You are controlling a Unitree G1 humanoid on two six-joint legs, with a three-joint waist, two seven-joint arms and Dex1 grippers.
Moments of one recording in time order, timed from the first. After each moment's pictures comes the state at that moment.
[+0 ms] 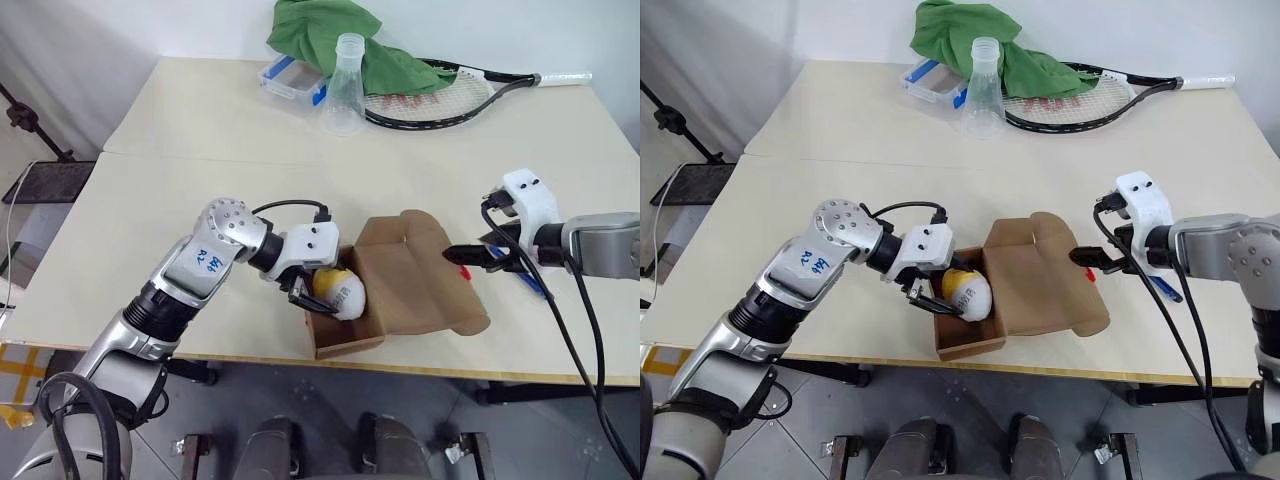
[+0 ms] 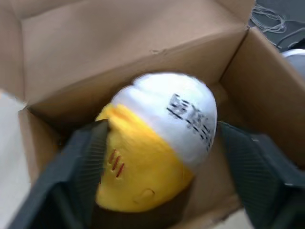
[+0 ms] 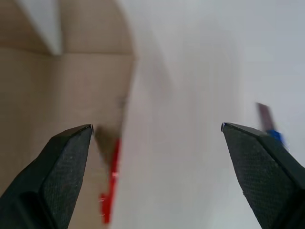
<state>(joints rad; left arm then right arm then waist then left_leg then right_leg) -0.86 0.55 -0.44 -0.02 -0.10 0.49 -1.27 -0.68 -1.02 -0.06 -0.20 1.00 1.40 0.29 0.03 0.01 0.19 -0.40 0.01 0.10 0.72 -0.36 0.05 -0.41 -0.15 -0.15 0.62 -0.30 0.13</state>
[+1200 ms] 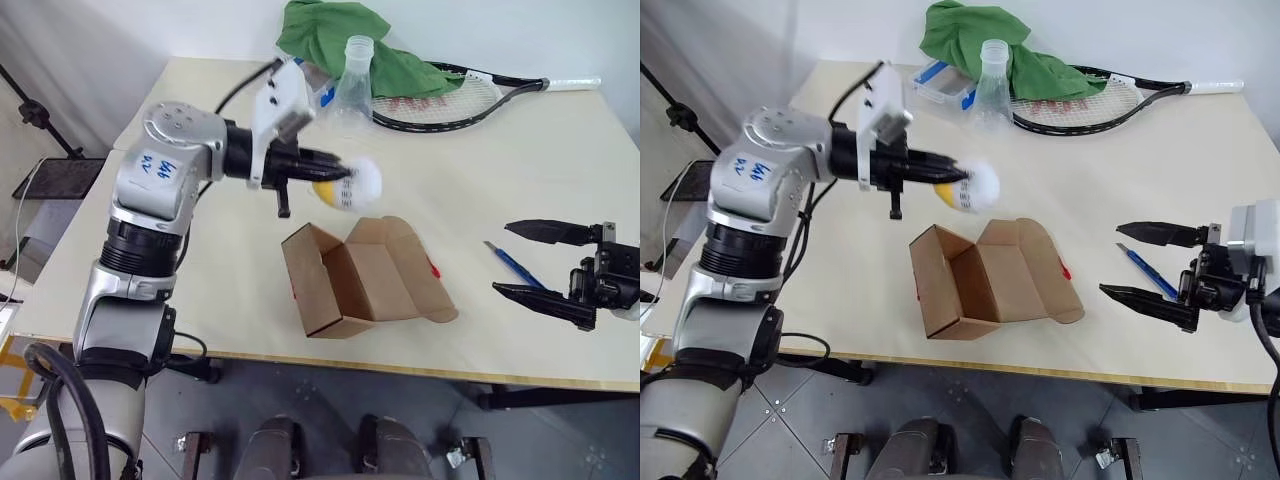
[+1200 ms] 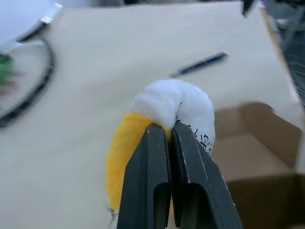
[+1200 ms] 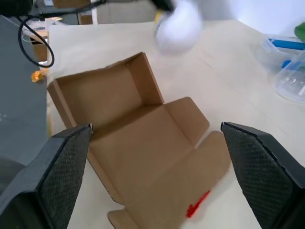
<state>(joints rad) -1.16 0.53 -0.13 0.21 -0.22 0.59 -1.11 -0.11 -0.95 -0.52 -0.23 0.75 0.38 1.29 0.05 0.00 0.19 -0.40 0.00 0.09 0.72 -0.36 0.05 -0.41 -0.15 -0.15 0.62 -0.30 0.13</state>
